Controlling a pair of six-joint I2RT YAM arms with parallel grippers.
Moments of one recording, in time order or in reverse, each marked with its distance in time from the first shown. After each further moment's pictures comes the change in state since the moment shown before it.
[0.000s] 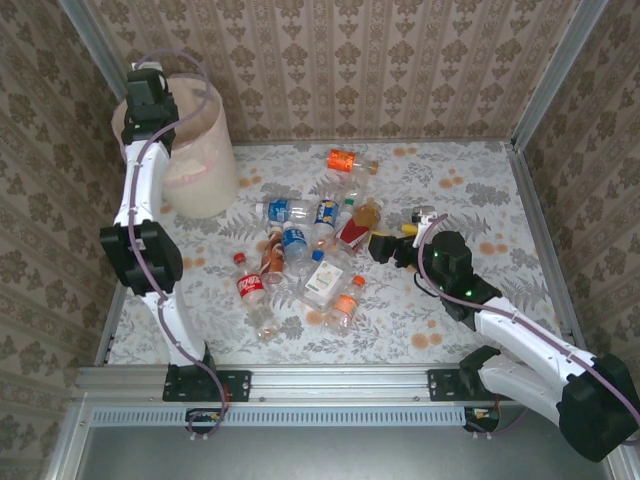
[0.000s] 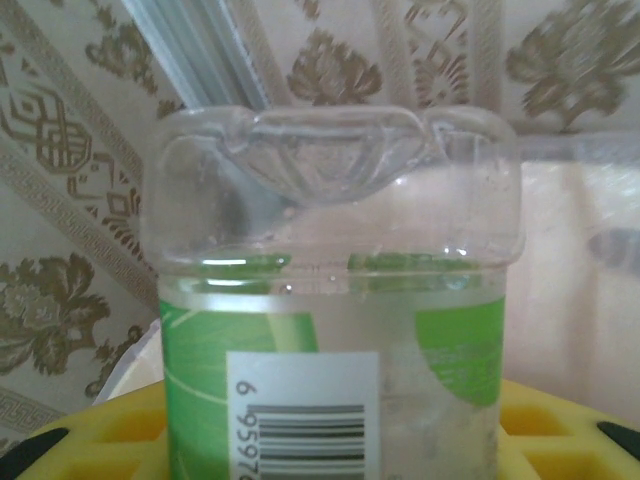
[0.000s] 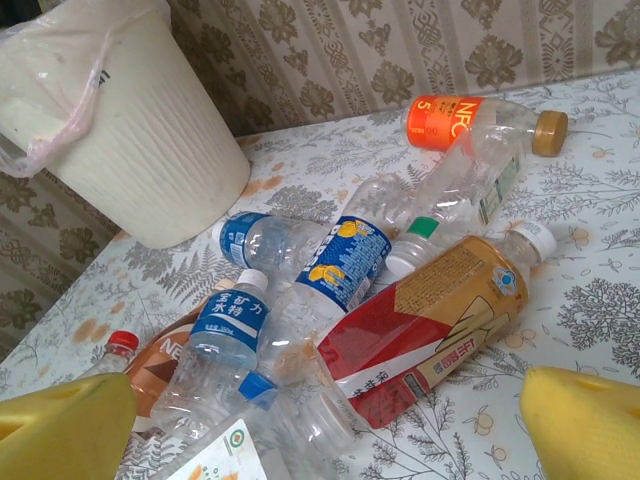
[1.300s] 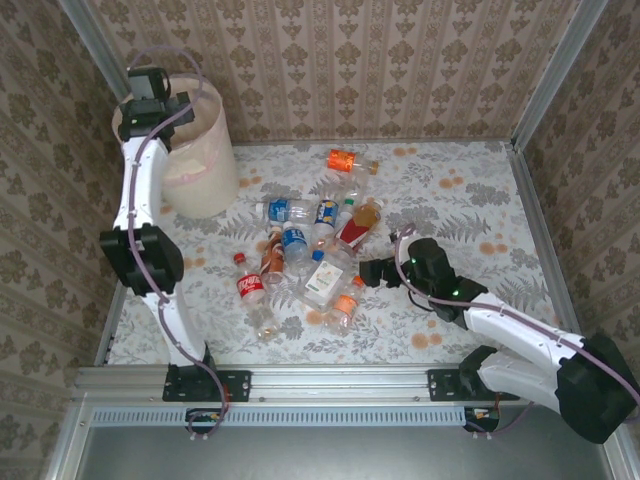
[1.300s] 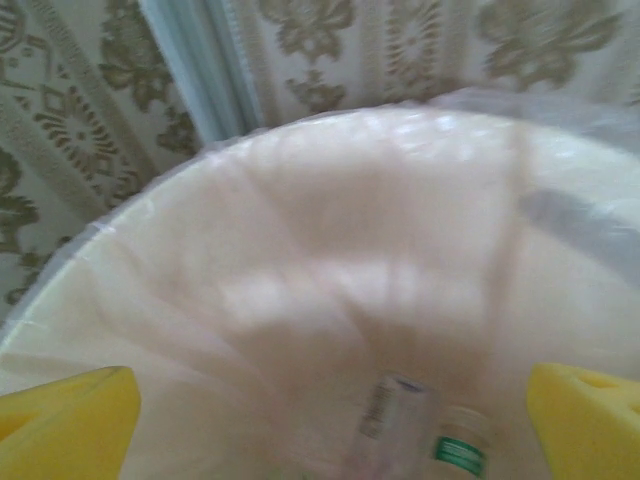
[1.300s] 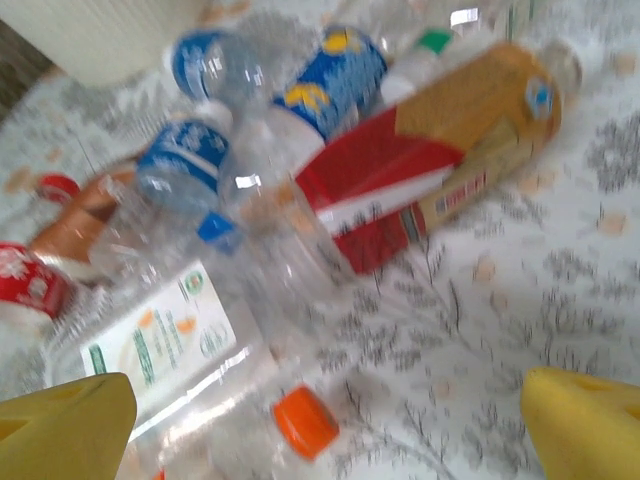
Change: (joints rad) left arm -0.022 -0.037 0.056 -0.206 0.105 -0.243; right arm 0.128 0.093 0.016 -0.239 0.039 -0.041
